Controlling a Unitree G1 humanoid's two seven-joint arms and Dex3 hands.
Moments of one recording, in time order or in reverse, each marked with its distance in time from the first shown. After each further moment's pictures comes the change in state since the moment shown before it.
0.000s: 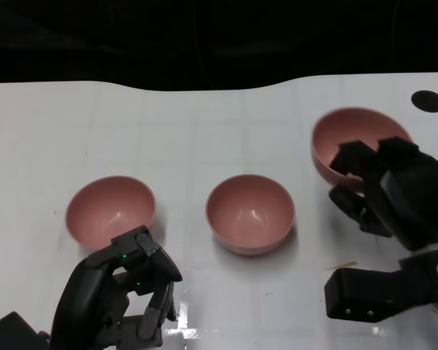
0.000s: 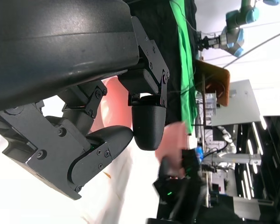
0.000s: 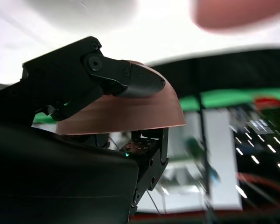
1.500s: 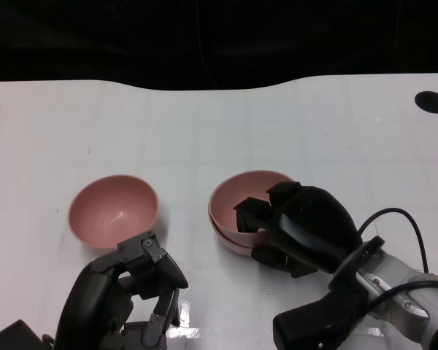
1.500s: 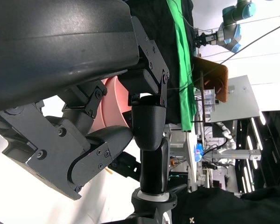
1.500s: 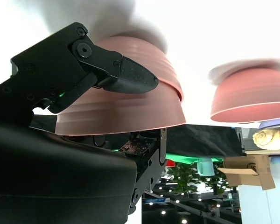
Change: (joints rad) left arm 0.016 -0.004 -0.016 0.000 0.022 -0.033 0.000; right arm -0.203 0.128 0.277 0.361 -0.091 -0.177 0.084
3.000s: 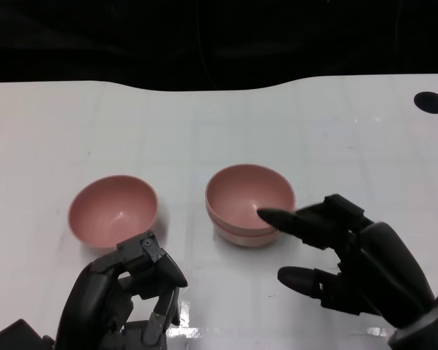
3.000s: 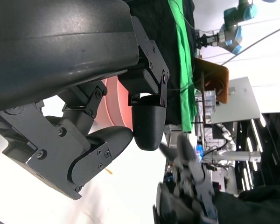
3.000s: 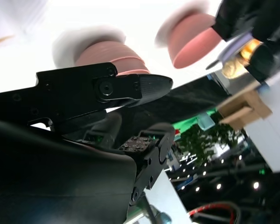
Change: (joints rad) left arm -0.010 -0.006 0.003 0.020 -0.001 -0.004 0.004; right arm 0.540 -0.078 -0.318 -0.676 0.430 -0.101 0.279
